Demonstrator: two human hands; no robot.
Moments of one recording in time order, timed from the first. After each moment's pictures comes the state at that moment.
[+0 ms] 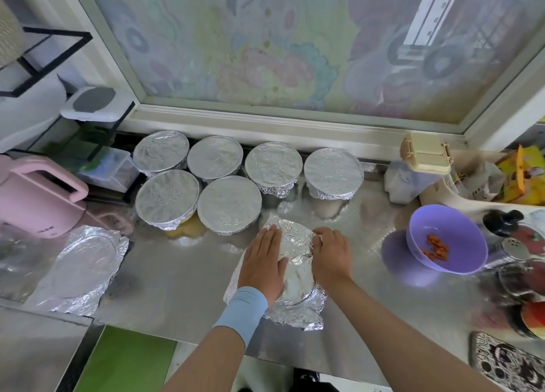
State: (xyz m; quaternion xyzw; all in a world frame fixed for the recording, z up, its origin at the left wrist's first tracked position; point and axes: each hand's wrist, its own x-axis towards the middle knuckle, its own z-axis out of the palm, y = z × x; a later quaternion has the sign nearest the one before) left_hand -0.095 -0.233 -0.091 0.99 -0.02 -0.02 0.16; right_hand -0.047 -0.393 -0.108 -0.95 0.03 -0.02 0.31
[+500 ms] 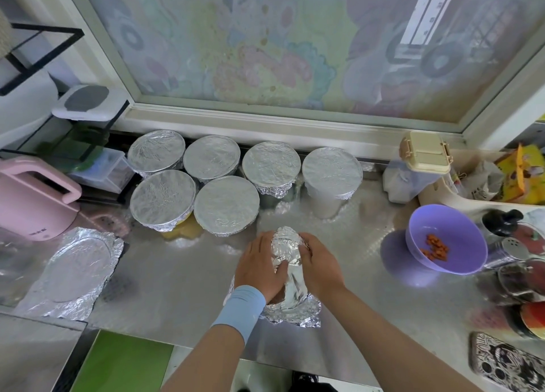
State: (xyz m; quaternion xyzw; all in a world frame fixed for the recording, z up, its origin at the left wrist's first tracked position) left_hand -0.089 -0.231 -0.095 0.96 0.06 -0.04 0.27; right_hand -0.062 -0.383 -0.101 -0.90 0.00 0.13 0.42
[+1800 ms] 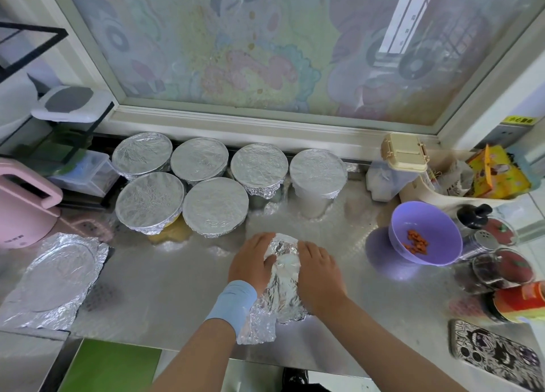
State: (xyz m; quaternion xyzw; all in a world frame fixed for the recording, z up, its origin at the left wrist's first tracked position) left_hand -0.082 -0.227 -0.099 0.95 0.01 -0.07 0.31; right_hand -0.092 -0.394 -0.071 -0.98 -0.11 0.11 0.11
